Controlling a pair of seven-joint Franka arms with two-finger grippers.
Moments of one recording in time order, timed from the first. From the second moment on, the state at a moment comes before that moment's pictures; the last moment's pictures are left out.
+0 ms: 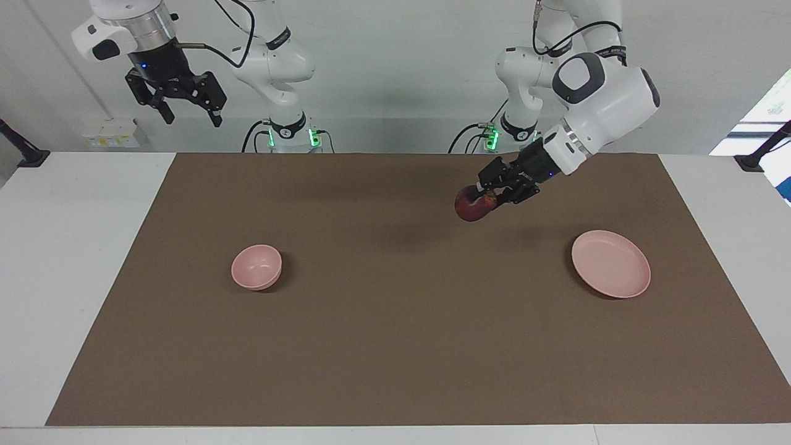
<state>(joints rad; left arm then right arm) -0.25 -0.03 -0.05 -1.96 -0.83 2.09 -0.02 0.02 -0.11 -0.05 -1.52 0.01 1.39 0.09</state>
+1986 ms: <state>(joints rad) -0.28 -0.04 -0.12 -1.96 -0.89 2.15 -0.06 0.34 0.22 -0.03 -1.63 0.80 2.09 1.23</state>
